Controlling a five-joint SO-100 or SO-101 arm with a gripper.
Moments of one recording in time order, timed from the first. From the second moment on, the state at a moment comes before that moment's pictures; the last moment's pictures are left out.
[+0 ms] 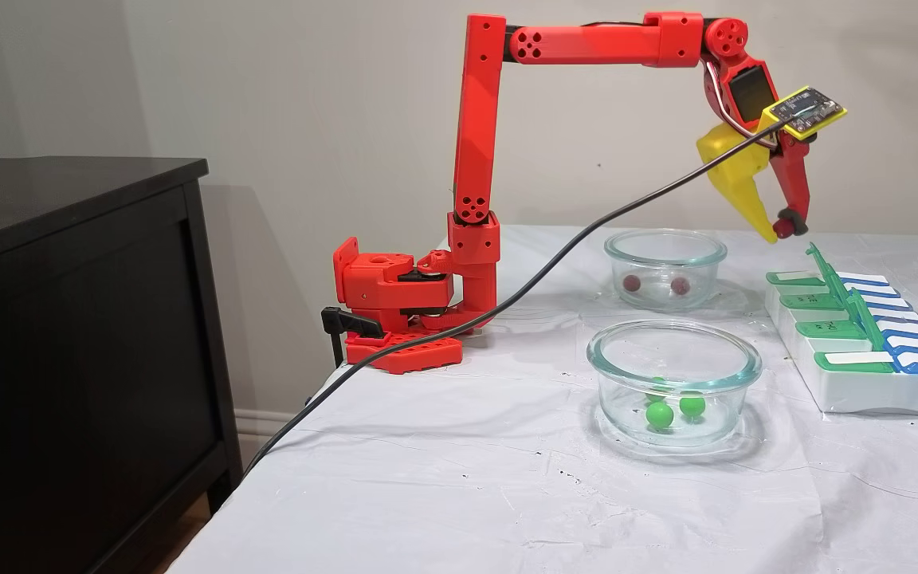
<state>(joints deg) -15.3 102.7 90.2 59.6 -14.3</state>
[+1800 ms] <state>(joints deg) -15.2 100.0 90.4 64.3 -18.6</state>
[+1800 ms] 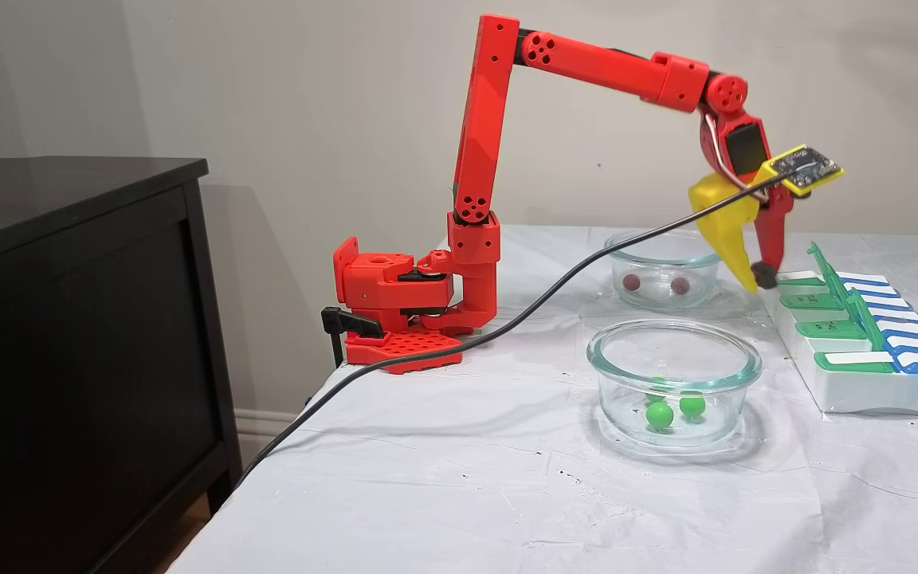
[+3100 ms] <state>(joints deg) -37.7 98.6 92.6 85.6 2.9</state>
